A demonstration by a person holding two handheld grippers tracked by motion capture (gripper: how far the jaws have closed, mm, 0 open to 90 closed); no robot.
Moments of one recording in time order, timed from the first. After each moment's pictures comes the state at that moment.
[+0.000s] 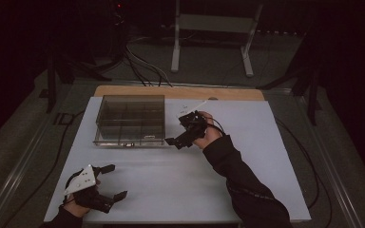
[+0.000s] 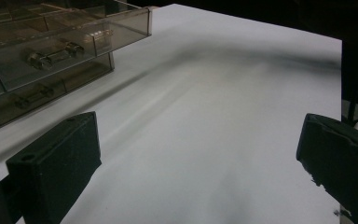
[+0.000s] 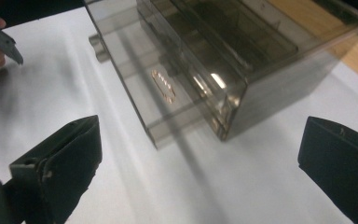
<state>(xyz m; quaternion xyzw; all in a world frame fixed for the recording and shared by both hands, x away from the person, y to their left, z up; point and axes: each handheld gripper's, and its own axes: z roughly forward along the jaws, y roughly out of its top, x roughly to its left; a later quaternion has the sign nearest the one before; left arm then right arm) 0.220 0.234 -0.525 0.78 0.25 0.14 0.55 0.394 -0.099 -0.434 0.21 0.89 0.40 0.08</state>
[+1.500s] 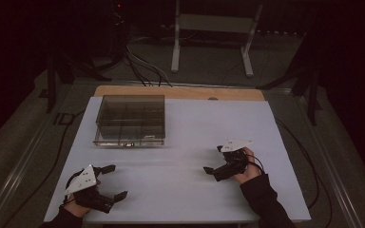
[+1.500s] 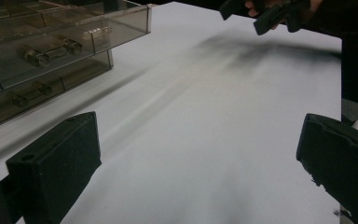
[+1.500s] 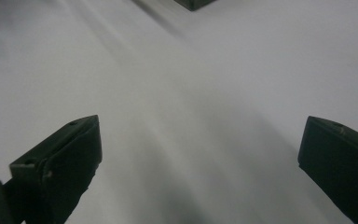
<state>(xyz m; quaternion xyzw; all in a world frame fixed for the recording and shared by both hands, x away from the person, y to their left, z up) 0.220 0.234 -0.526 0.78 0.25 0.14 0.55 0.317 -0.227 -0.504 0.28 0.86 0.41 0.11</state>
